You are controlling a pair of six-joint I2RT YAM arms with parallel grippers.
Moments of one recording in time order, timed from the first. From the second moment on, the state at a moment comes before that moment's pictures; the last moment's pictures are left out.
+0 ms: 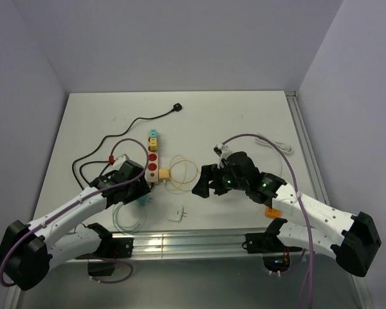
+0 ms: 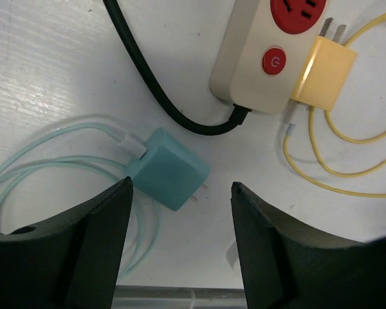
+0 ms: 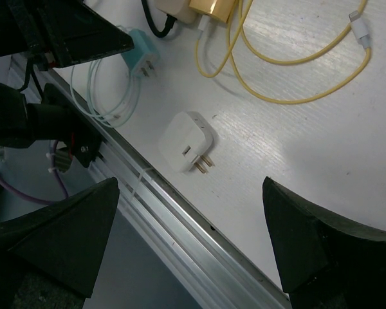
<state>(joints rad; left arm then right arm) -0.62 1.00 0.57 -0.61 -0.23 -1.02 0.79 0.97 0.65 -0.29 -0.23 0.62</state>
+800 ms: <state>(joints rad) -0.65 1.13 0.55 -0.50 -0.26 -0.96 0.79 0.97 0.63 -0.28 -0.24 0.62</state>
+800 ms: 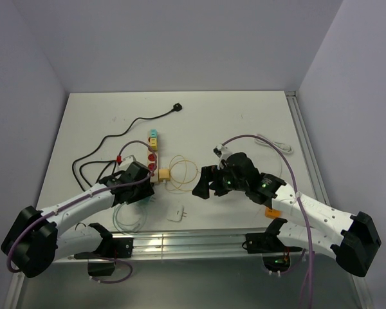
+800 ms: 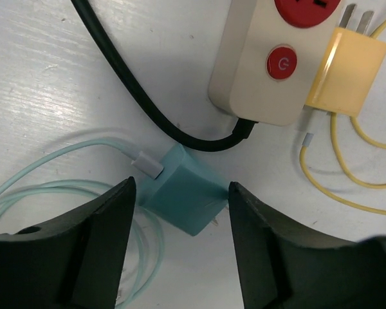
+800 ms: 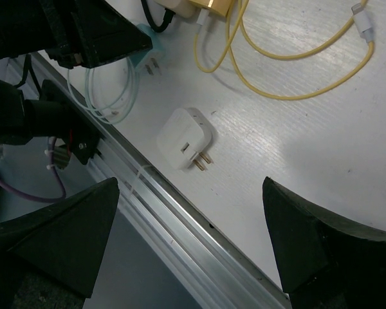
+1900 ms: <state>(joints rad) -0.73 0.99 0.52 -0.46 -0.20 -0.94 0.79 1.08 0.65 -0.25 -0.31 0.62</state>
